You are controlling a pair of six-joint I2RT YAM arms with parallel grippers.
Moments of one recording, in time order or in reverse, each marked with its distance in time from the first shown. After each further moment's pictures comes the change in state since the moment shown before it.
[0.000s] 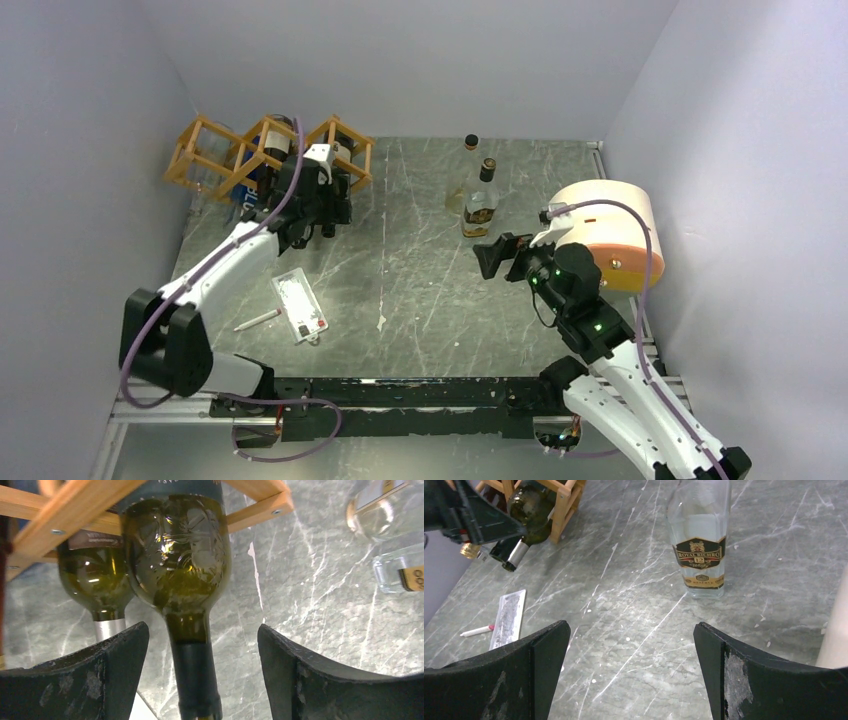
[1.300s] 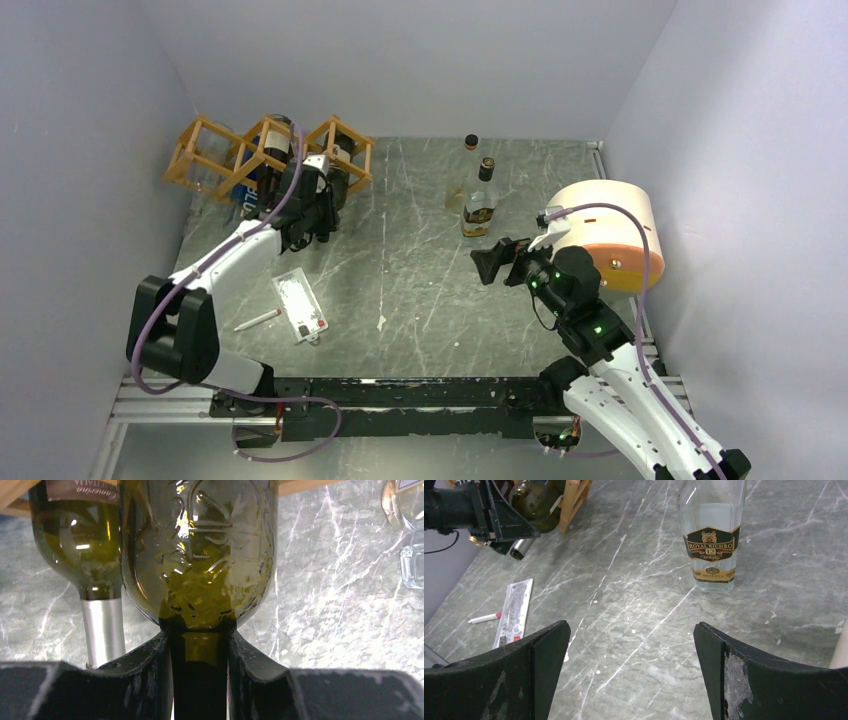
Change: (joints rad) left arm 0.042 0.129 0.007 -0.043 0.035 -0.071; right arm 0.000 -0.019 -0.024 -0.005 -0.052 0.001
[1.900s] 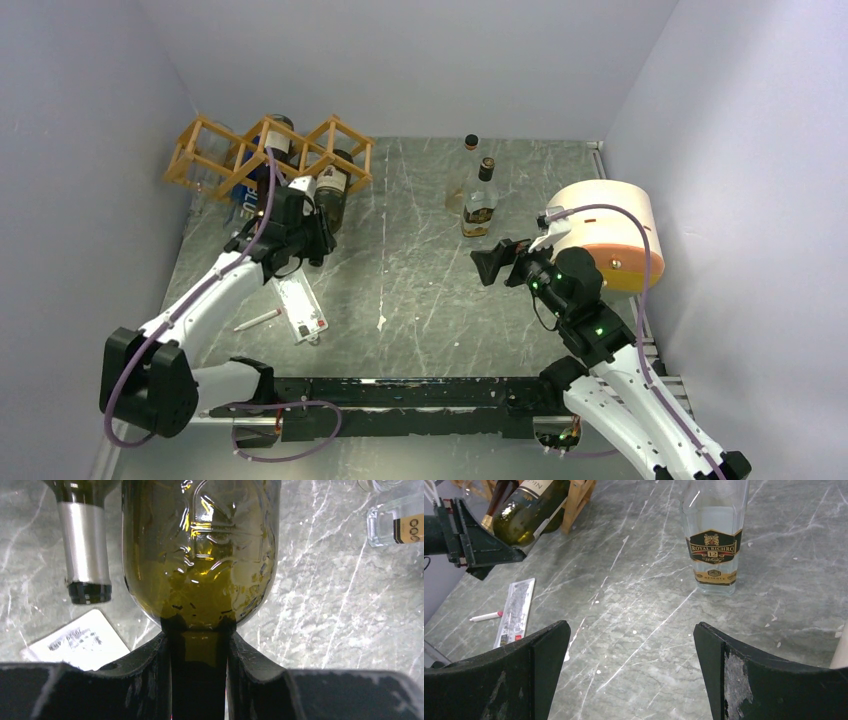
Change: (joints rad) left arm 0.000 -0.247 -0.174 -0.072 0.076 -0.108; right arm 0.000 -0.011 0.000 0.000 -0.013 -0.011
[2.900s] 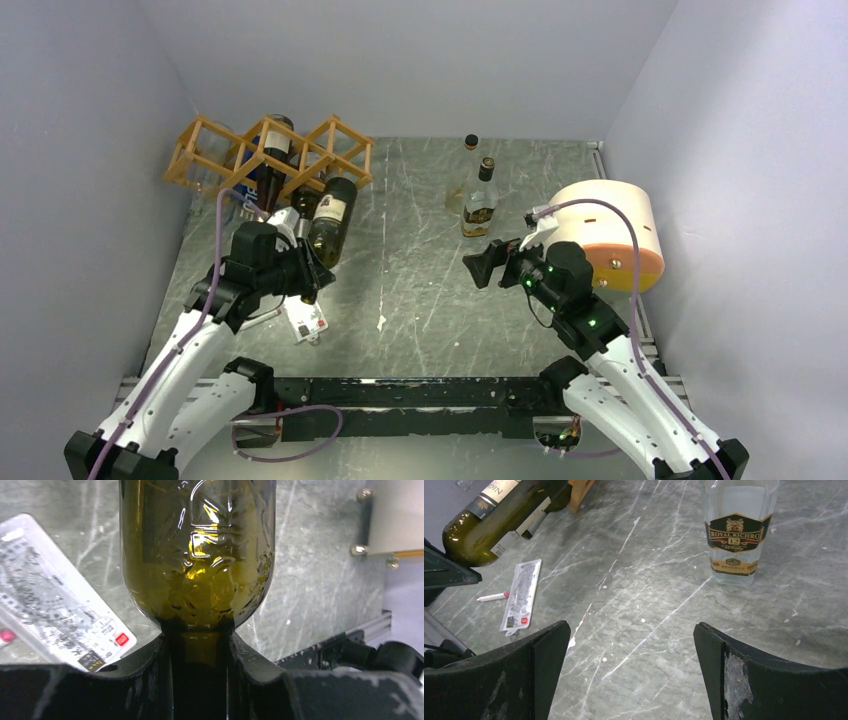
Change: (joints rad) left arm 0.002 -0.419 -0.123 -0.266 0.202 -0.146; right arm 0.000 0.061 0.001 0.001 -0.068 0.000
